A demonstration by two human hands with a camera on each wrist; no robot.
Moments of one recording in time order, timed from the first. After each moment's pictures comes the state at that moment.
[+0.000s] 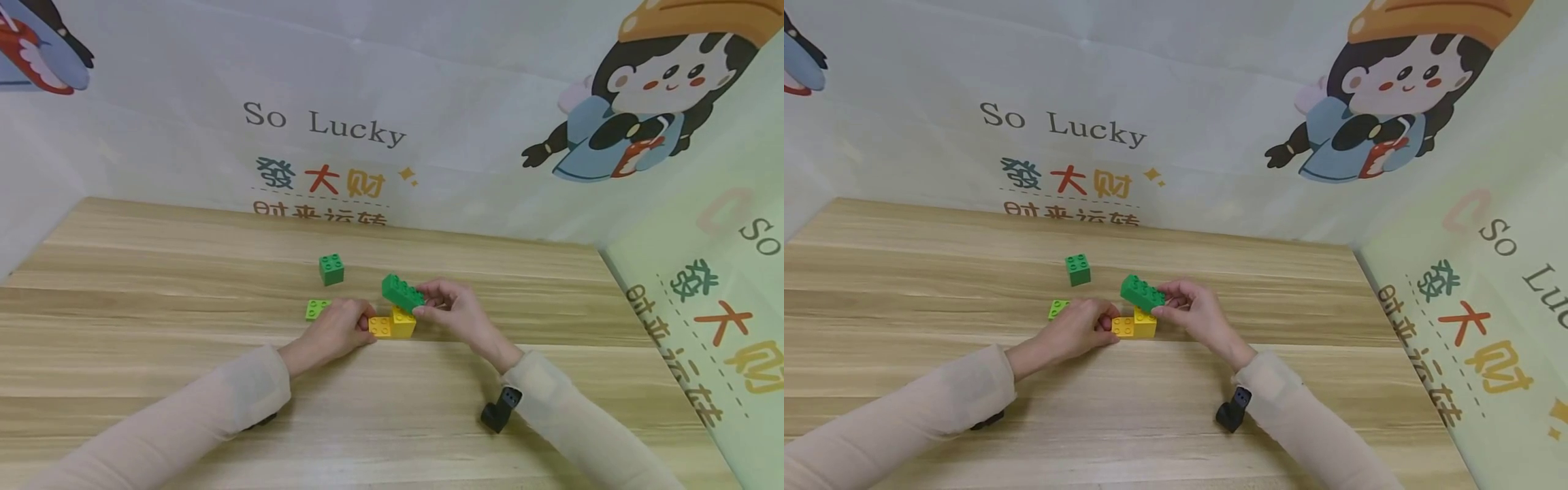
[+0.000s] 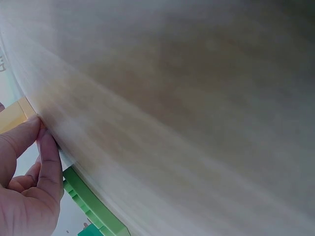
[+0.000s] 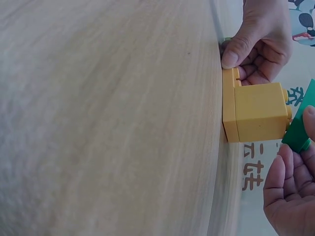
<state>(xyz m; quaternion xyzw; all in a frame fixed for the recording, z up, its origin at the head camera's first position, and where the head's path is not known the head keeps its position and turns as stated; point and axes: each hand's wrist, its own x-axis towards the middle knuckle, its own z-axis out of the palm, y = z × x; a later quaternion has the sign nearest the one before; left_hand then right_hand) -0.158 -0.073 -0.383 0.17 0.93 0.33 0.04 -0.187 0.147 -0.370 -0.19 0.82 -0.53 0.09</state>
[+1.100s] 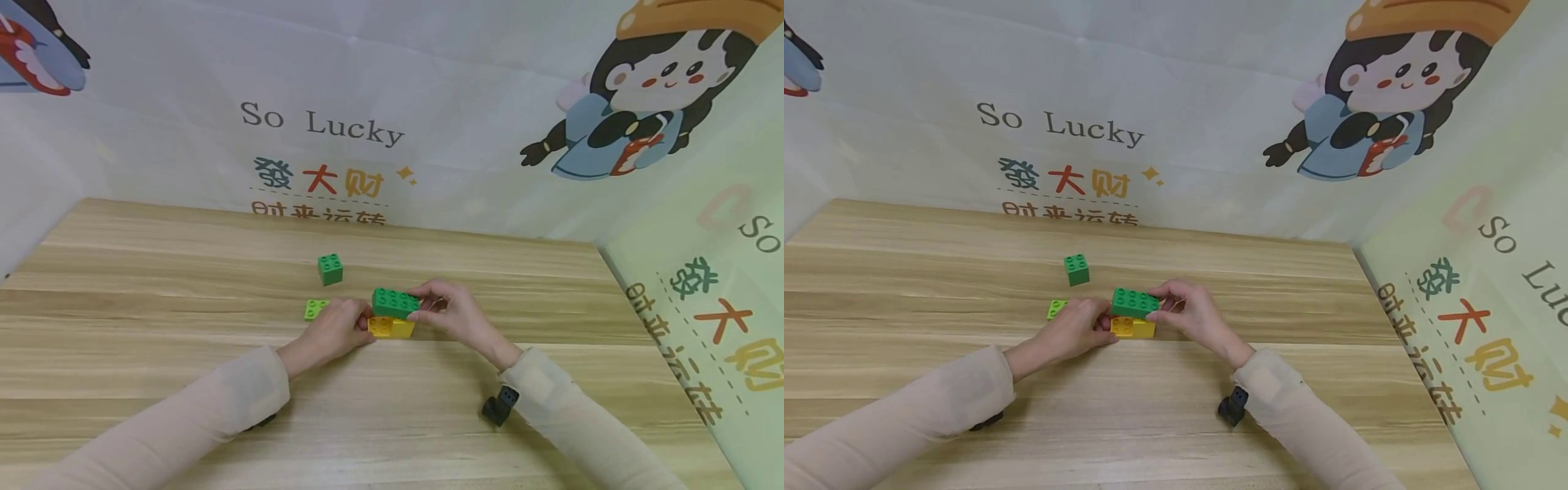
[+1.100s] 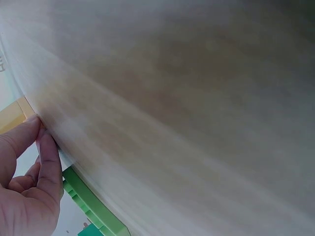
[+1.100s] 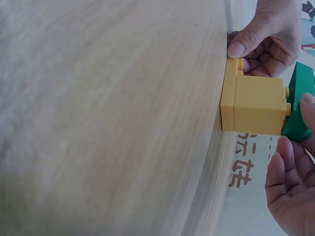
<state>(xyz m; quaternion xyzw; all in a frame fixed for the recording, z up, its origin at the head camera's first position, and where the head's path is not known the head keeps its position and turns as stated) -0.158 -0.074 -0.384 0.19 0.93 0.32 0.03 -0.187 0.145 -0.364 -0.29 0.83 -0.47 0.05</state>
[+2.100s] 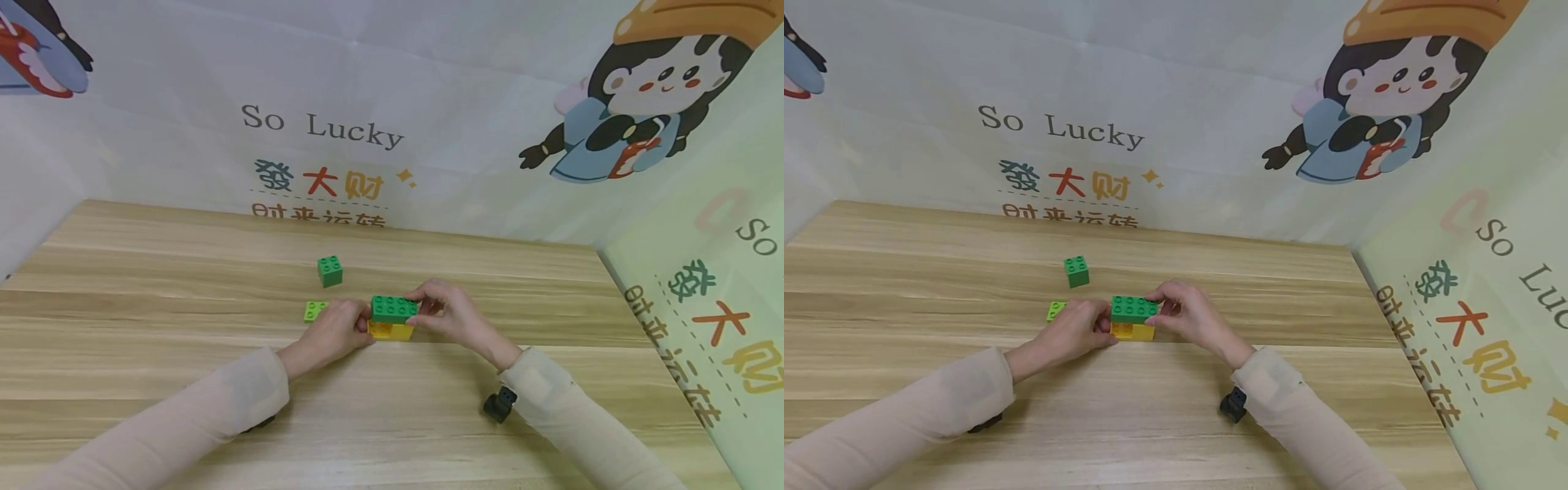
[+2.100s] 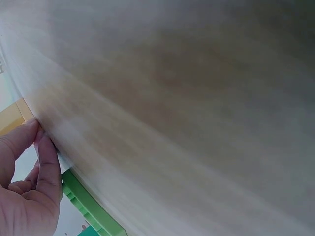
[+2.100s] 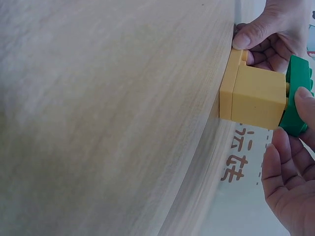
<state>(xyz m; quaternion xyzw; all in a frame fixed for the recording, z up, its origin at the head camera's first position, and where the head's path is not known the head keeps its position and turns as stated) -0.160 -0.073 -0.387 0.18 0.93 0.33 0.03 -0.189 0.146 -0.361 -0.34 0.85 -0.41 0.05</state>
